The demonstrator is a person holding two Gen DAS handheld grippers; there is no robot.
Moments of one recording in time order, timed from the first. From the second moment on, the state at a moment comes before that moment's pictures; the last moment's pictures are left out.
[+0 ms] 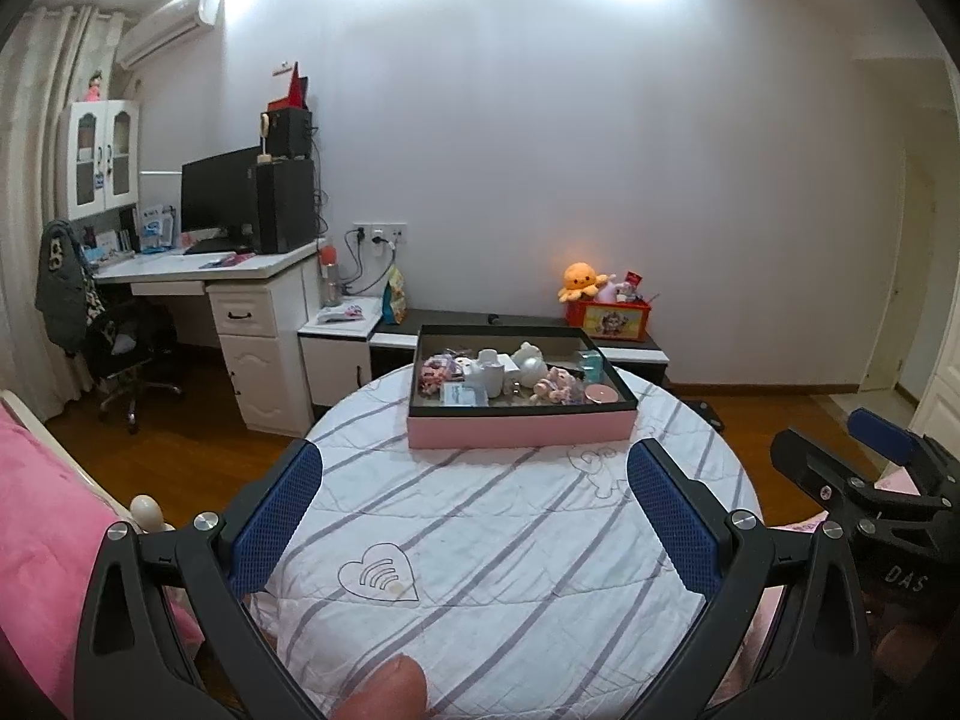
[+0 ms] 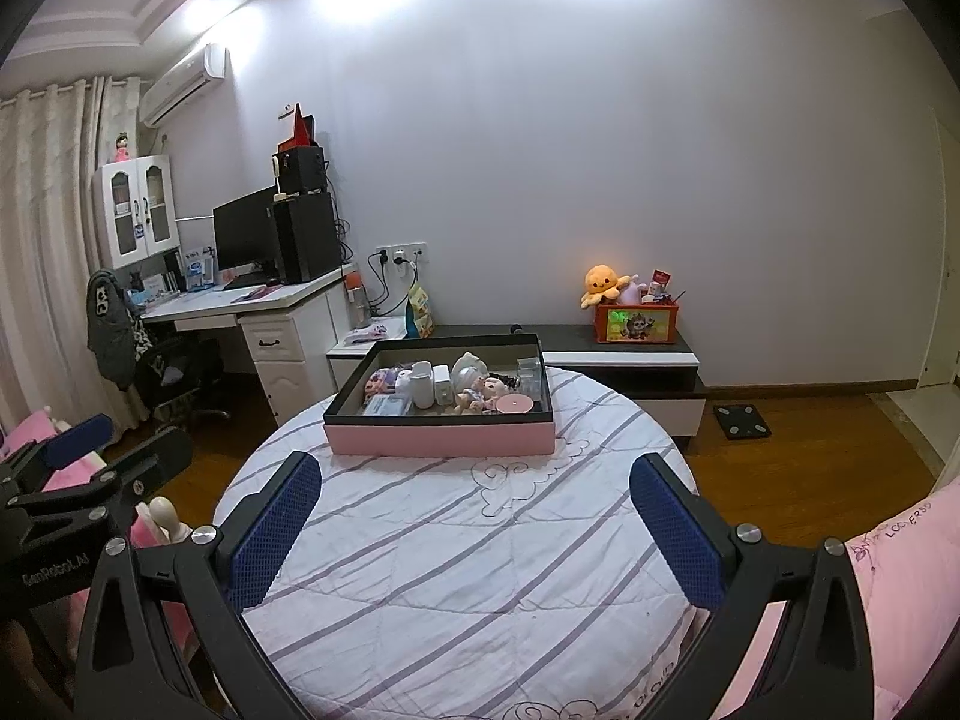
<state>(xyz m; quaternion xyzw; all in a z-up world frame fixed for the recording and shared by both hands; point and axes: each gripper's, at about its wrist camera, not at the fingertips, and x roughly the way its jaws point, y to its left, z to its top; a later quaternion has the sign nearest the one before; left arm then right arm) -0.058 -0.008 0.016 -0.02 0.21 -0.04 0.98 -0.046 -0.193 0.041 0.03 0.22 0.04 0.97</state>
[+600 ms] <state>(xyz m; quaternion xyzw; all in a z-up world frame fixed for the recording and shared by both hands) -0.064 0.000 0.019 -0.03 0.20 -0.05 0.98 -0.047 -0.194 0.041 0.03 0.22 0.04 0.97</state>
